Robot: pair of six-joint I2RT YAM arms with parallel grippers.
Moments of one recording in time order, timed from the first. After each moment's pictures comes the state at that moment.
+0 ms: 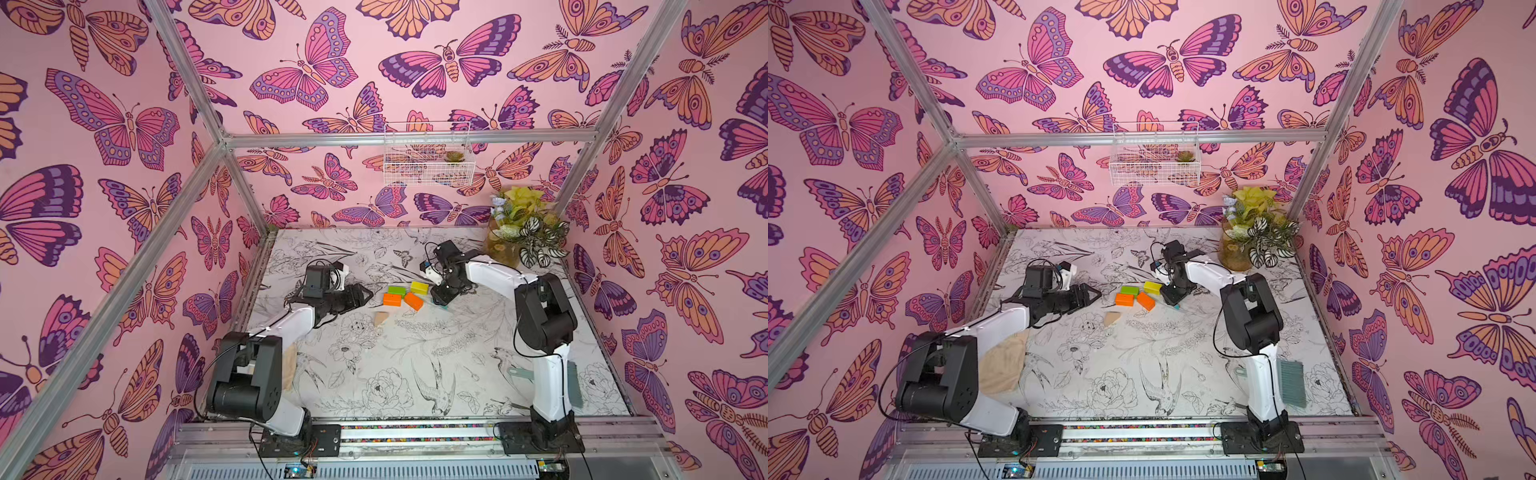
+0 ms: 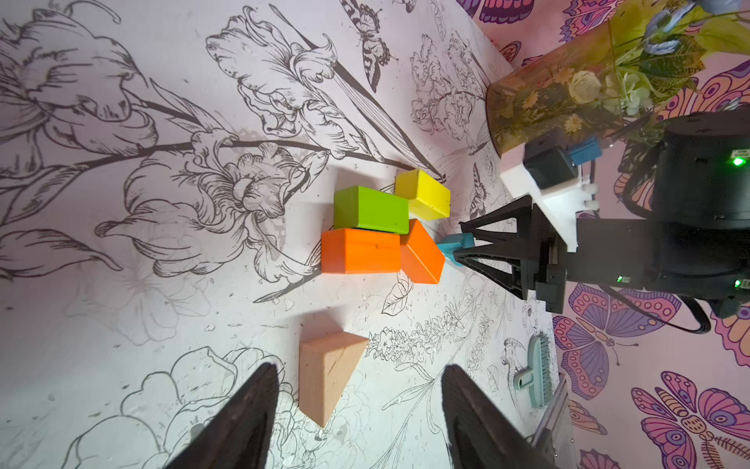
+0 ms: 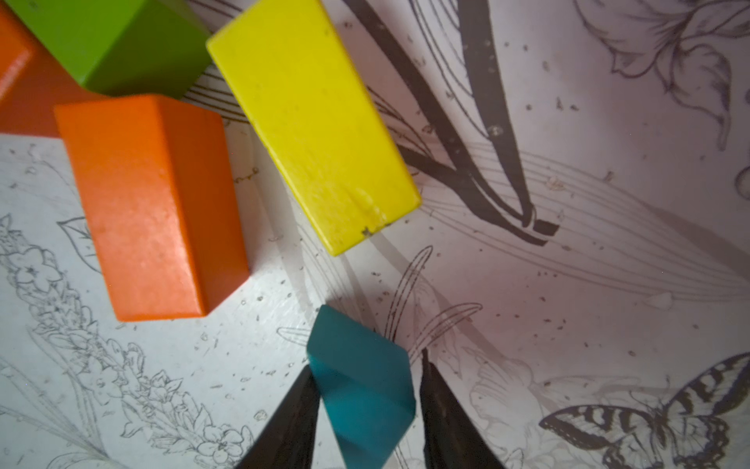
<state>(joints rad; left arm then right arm) -0.14 1.53 0.82 -0.08 0.61 -0.48 0.47 2.10 1.59 -0.81 -0.10 -0.26</state>
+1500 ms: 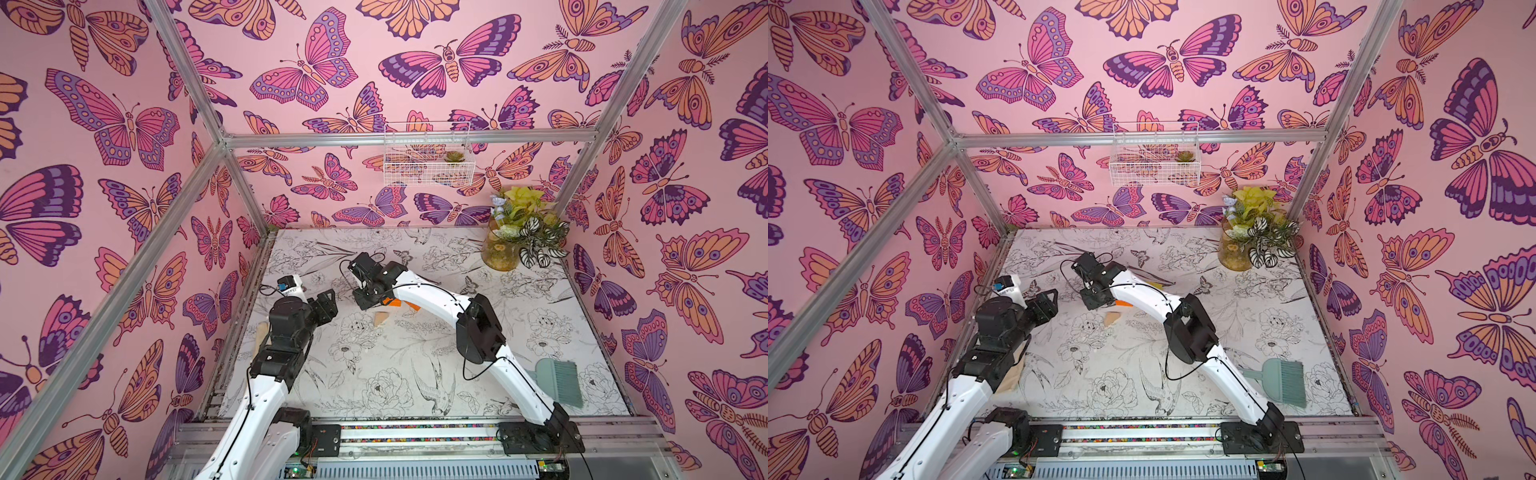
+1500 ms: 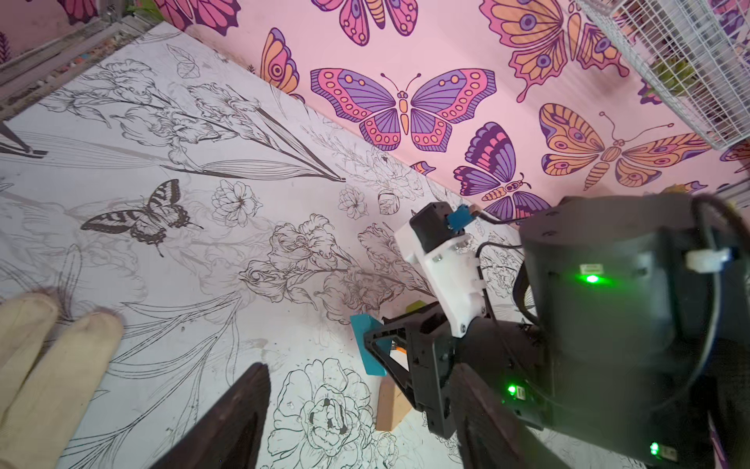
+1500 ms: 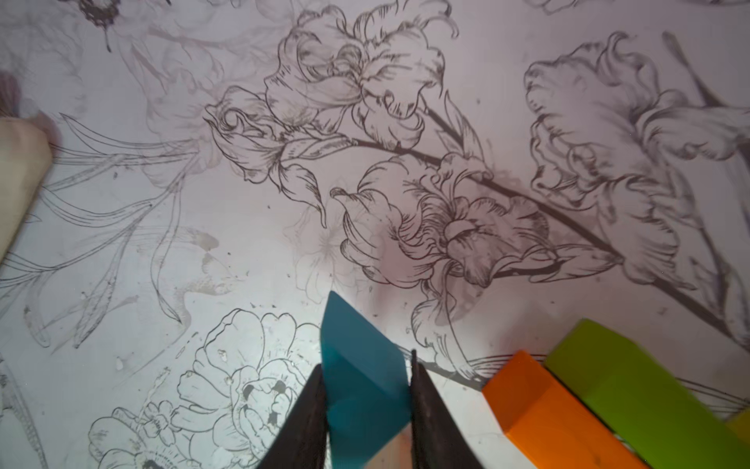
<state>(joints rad) -0.13 0.78 0.55 -0.17 0.03 -0.56 0.91 2.53 2.34 -0.90 0.04 0.33</state>
